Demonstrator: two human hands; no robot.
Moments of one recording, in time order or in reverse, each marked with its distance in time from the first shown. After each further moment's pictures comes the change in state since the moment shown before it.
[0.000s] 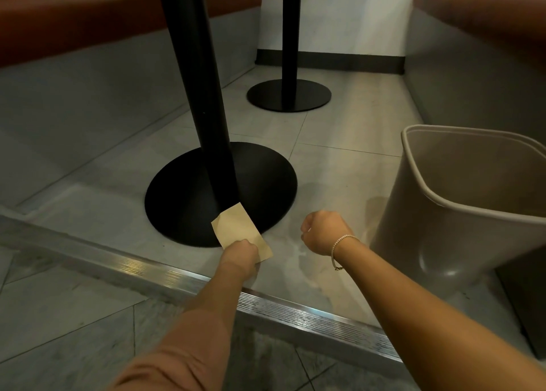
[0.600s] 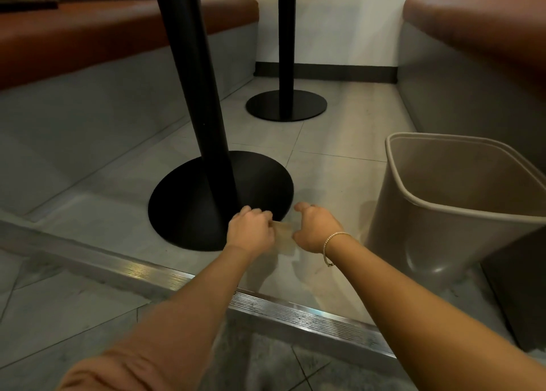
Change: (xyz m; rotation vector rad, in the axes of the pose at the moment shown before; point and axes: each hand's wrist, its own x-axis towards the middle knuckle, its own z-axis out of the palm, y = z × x) left_hand -0.028 0.017 -0.063 -0.243 0.579 0.094; right_hand -0.020 -0.010 -0.017 0.071 0.054 -0.061
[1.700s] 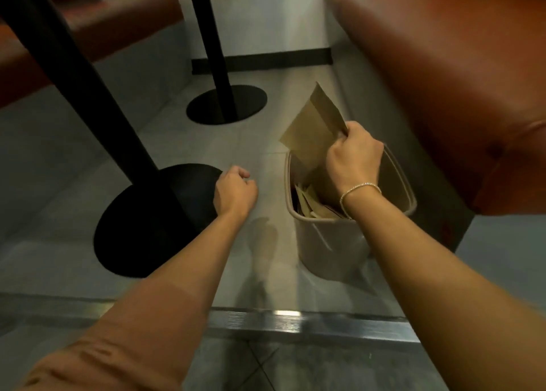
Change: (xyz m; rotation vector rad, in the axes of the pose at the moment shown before) left_hand 0.076 0.149 -0.082 -0.524 0.039 -0.362; right_hand -0.063 0.099 -0.186 0.518 0.805 0.258
